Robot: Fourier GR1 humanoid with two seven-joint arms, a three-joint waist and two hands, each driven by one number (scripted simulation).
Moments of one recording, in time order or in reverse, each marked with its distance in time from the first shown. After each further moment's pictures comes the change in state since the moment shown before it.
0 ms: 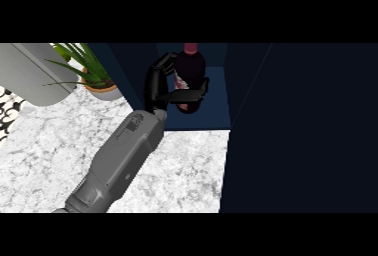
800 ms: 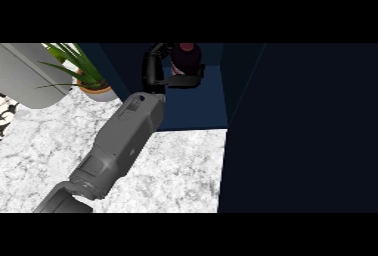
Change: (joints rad) left arm -0.217 0.000 0.138 0.342 0.000 0.002 -0.228; right arm 0.015 0.021 0.038 0.008 0.001 0.015 -0.039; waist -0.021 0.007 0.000
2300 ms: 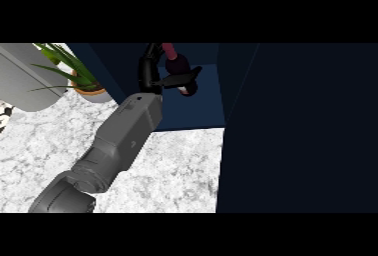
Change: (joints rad) left arm -0.095 -0.003 0.152 0.253 0.054 -0.068 -0.079; right arm -0.022 0.001 0.000 0.018 -0.005 0.006 -0.012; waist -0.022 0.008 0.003
